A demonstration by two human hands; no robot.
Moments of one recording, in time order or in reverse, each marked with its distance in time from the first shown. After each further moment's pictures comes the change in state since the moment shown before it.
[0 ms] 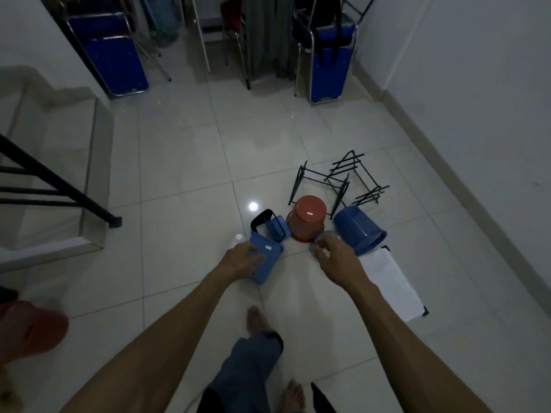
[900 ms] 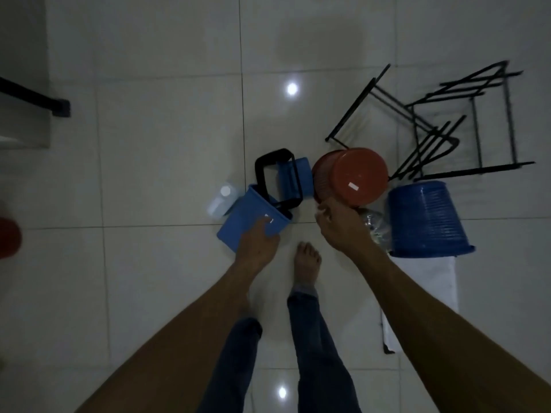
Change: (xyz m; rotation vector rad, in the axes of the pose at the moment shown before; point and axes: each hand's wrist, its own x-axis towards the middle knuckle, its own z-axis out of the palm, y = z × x) left_hand 0.411 -0.046 0.115 -0.179 0.123 -0.316; right_hand 0.409 0.196 0.198 -0.012 -0.466 0.015
